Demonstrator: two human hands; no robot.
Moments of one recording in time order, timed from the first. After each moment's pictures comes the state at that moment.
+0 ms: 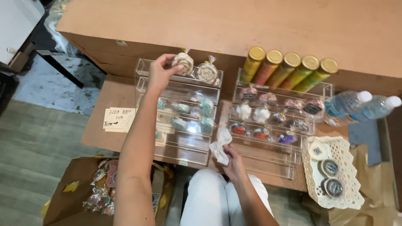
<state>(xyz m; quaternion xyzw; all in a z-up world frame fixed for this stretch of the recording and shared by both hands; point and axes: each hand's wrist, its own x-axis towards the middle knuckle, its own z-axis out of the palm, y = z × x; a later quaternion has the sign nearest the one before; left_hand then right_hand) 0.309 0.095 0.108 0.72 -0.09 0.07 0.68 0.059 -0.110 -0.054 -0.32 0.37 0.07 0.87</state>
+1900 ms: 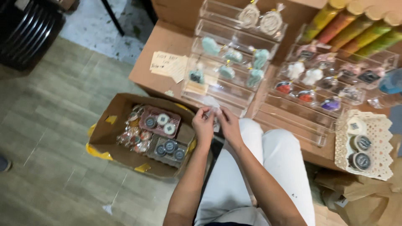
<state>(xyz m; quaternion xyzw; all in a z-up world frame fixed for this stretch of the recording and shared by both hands) -0.013 0.129 -0.061 0.64 0.27 0.13 0.71 -0.008 0.030 -0.047 -0.76 -0.01 0.02 0.65</state>
